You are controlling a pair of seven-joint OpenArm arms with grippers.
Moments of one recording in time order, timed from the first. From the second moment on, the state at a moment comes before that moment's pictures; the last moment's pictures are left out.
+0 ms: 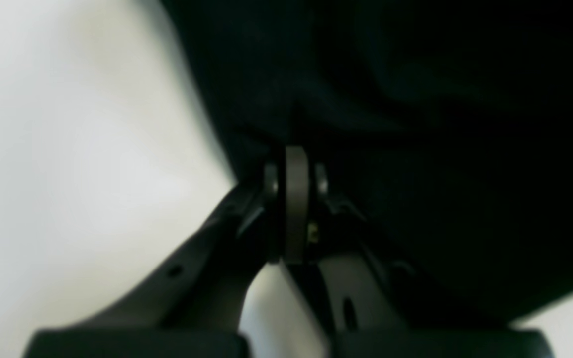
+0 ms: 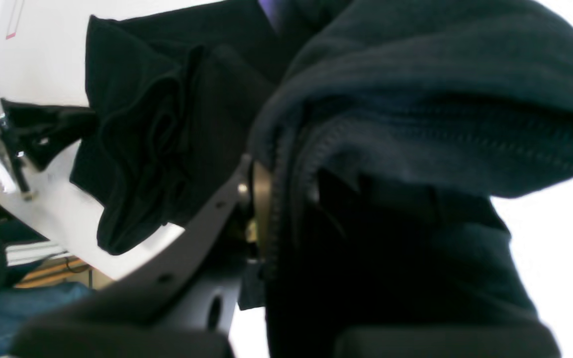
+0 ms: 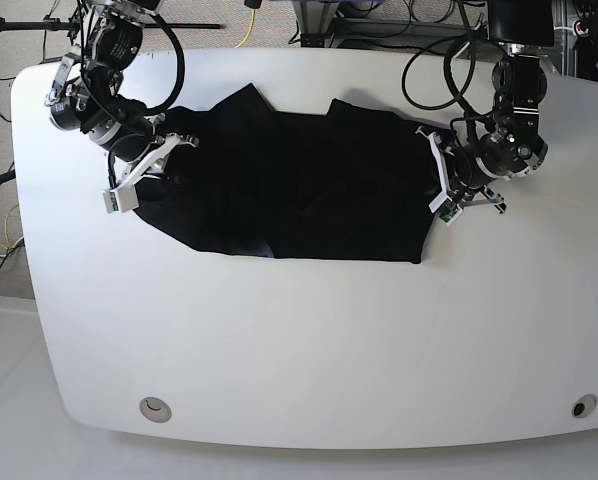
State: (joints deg) left arm 4.7 -16.2 -2.7 89.2 -7.1 -41.9 41.2; right arm -12.3 3.7 27.8 109.4 48.1 23.9 -73.7
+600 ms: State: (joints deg) left arm 3.8 -16.4 -1.3 83.9 -8.9 -41.4 33.4; right arm -10.5 3.5 23.4 110.0 48.1 23.9 -73.7
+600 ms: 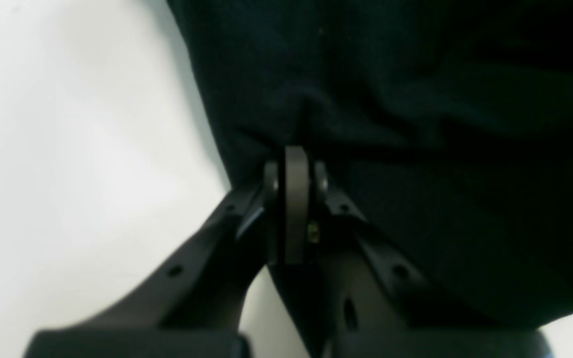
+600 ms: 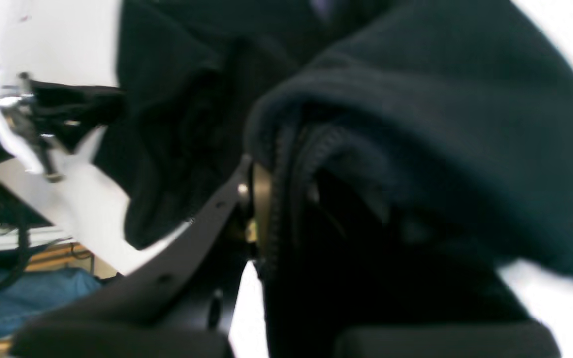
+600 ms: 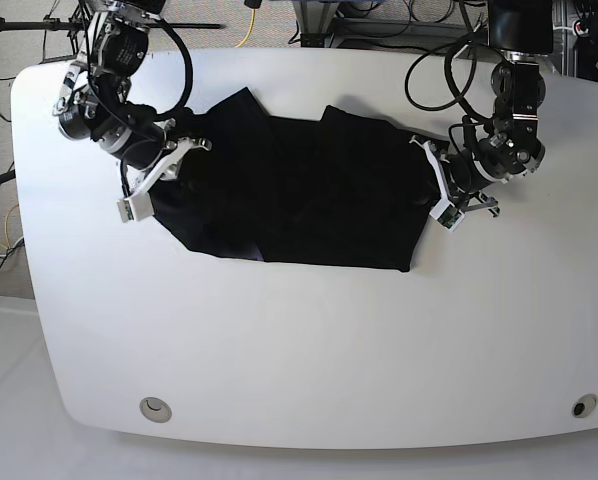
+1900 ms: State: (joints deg) left arm 3.5 -16.0 1.0 83.9 -9.1 -41.0 33.1; right arm 1.1 -8.2 -4.9 104.9 25.5 31.2 -70.5
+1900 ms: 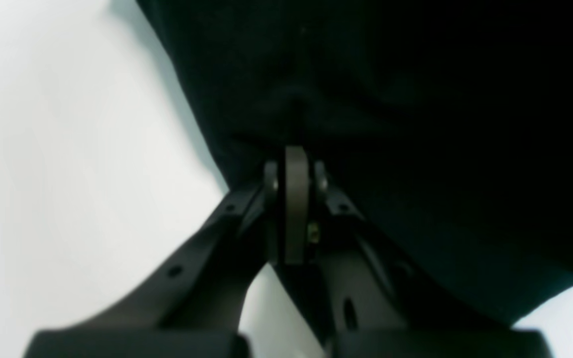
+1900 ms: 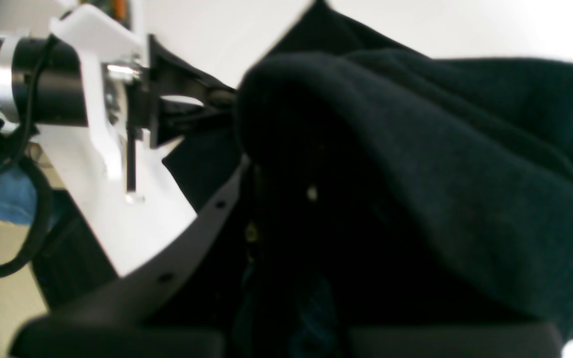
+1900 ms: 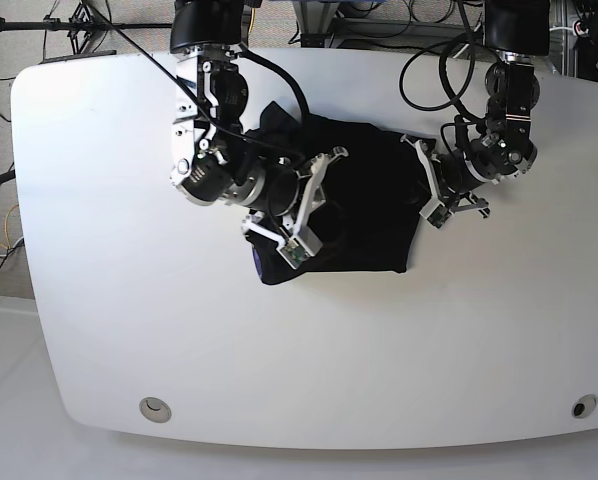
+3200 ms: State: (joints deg) left arm 5.2 -13.2 0.2 94.0 -5.6 -41.8 40.7; right arm 7.5 -5.3 -11.7 77.0 24.3 30.6 -53.3
